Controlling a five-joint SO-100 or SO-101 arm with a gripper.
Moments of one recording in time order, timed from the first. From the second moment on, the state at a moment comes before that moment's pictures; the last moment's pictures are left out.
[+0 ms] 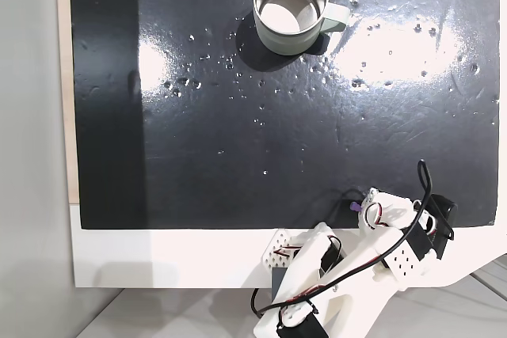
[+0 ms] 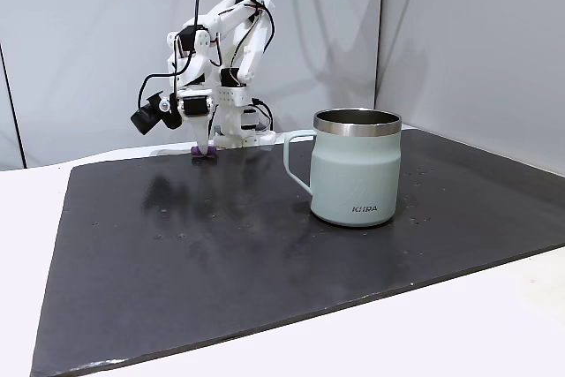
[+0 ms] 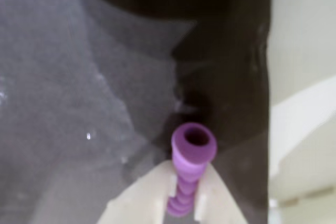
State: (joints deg) arm 54.2 126.0 148.5 67.4 -39.3
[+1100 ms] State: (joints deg) arm 4.0 128.3 110.1 66.0 -0.3
